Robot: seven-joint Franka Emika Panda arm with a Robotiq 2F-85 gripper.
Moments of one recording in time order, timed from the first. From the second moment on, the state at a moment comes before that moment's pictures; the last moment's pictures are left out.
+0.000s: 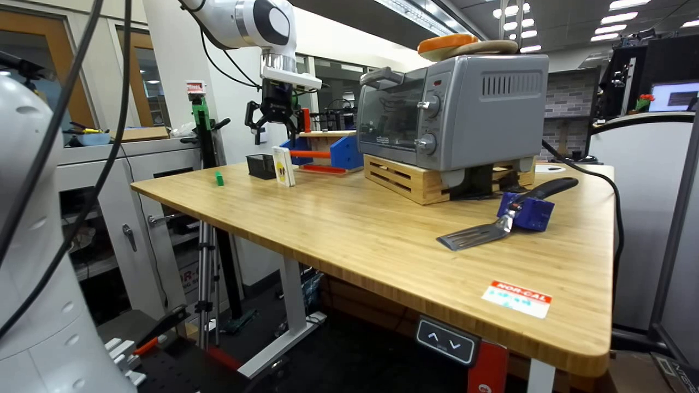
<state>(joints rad) 0.14 0.13 0.11 -1.90 0.06 1.86 -0.95</state>
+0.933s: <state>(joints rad) 0.14 0.15 0.11 -1.91 0.05 1.85 -0.93</state>
